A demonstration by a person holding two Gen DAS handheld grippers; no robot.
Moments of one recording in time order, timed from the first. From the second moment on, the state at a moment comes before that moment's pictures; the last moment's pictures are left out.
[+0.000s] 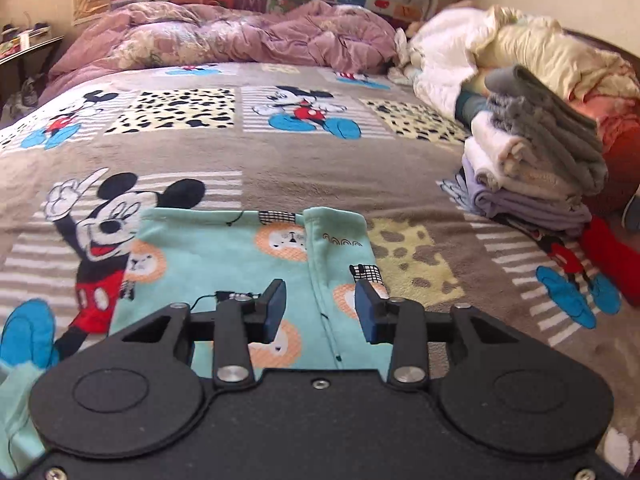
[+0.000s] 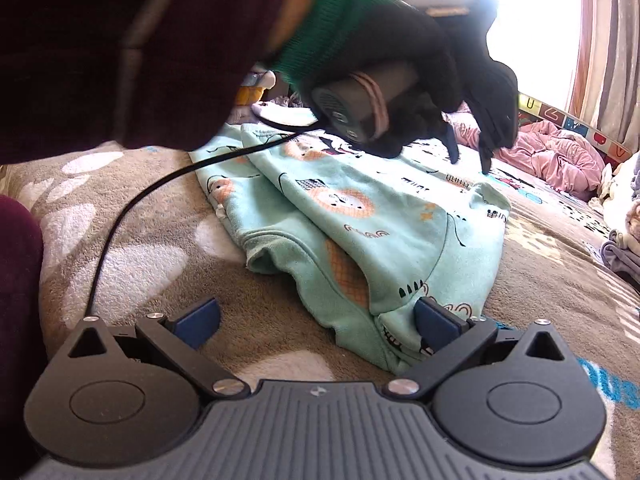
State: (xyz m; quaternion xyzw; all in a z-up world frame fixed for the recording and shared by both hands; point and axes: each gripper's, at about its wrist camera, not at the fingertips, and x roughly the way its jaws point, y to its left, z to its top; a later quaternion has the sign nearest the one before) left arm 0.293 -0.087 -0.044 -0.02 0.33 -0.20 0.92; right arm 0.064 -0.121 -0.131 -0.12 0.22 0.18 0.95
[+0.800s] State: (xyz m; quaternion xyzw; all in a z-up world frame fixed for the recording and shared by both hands) left arm 0.209 0.093 -0.109 -0.35 0.28 -0.05 0.89; right arm 0.041 -0.153 -0.106 -0.14 0.18 0.17 0.96
